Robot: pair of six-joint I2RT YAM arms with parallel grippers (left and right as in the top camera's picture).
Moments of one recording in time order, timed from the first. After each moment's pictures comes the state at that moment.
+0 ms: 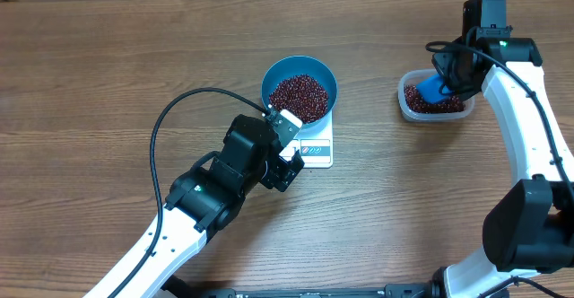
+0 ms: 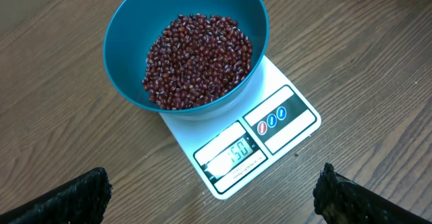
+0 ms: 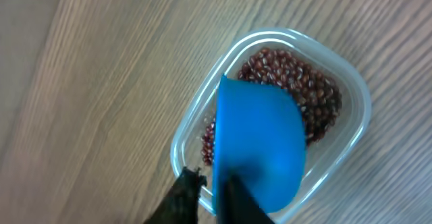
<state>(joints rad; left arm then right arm) -0.62 1.18 0.87 -0.45 -0.10 0.12 -0.05 1.79 1.56 -0.90 0.09 0.96</state>
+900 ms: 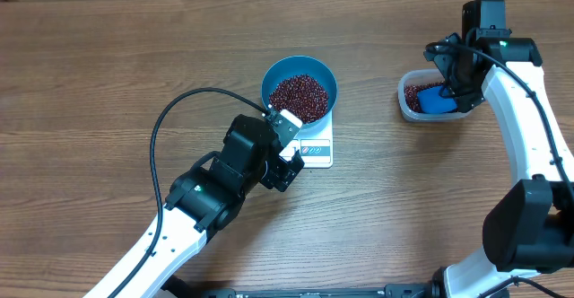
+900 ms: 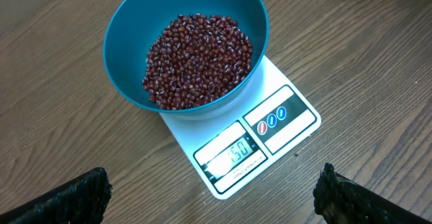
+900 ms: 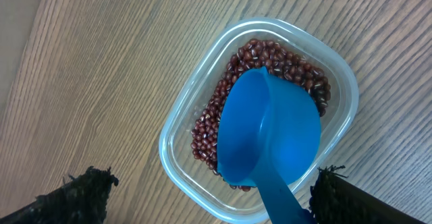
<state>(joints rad) -0.62 1.18 0.87 -0.45 -0.10 0.12 -0.05 1.79 1.56 -0.93 0.09 0.96</state>
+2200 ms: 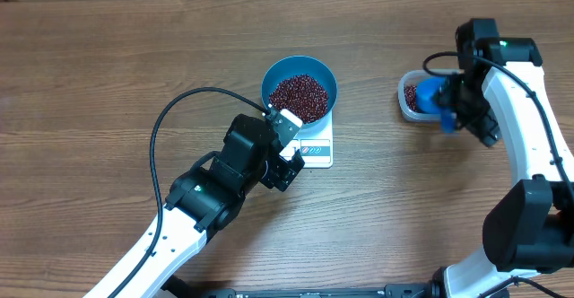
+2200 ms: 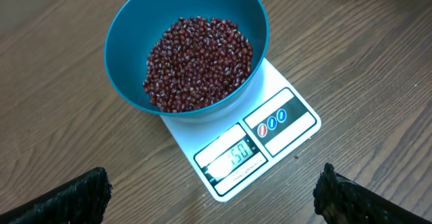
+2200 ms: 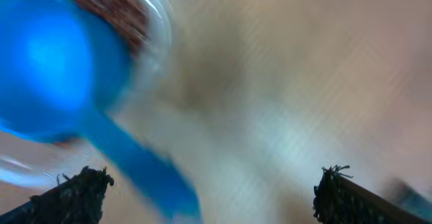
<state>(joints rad) -0.62 1.18 0.87 -0.44 -0.10 0.12 -0.05 1.79 1.56 -1.36 0.28 0.83</state>
